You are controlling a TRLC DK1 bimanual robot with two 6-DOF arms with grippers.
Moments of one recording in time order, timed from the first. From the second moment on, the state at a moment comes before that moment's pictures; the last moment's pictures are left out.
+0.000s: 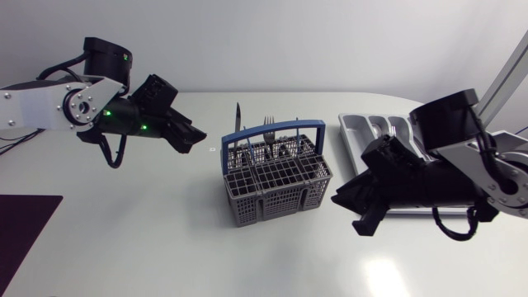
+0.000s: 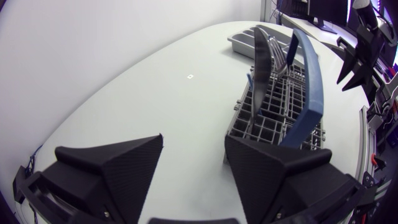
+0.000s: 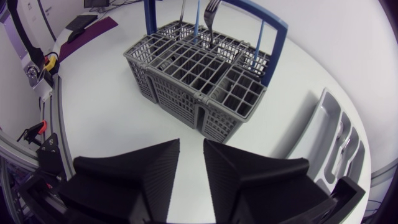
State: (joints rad) left arm -0.20 1.60 1.08 -0.22 0.38 0.49; right arm 0.34 1.17 0.70 -0.45 -0.36 -0.41
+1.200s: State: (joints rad) left arm -0.24 1.91 1.14 -0.21 0.51 0.61; right arm 0.40 1.57 0.84 -0.29 -0.30 -0.27
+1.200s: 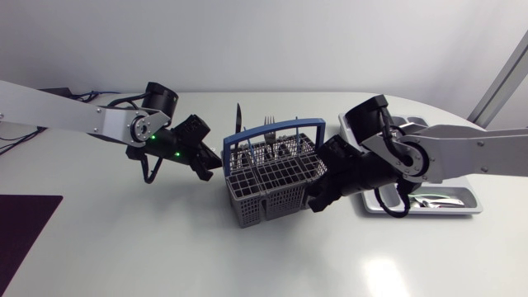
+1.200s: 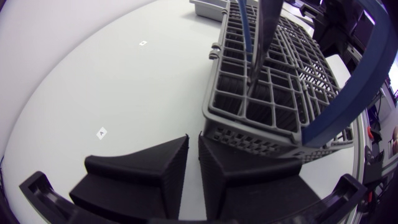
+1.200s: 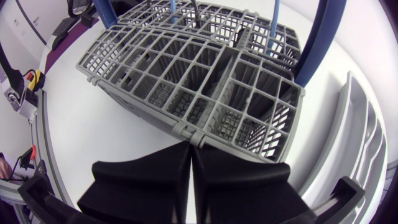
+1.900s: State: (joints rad) left arm -0.22 1.92 1.23 -0.11 0.54 0.49; right arm 0.37 1.55 0.84 -0.29 -0.30 -0.26
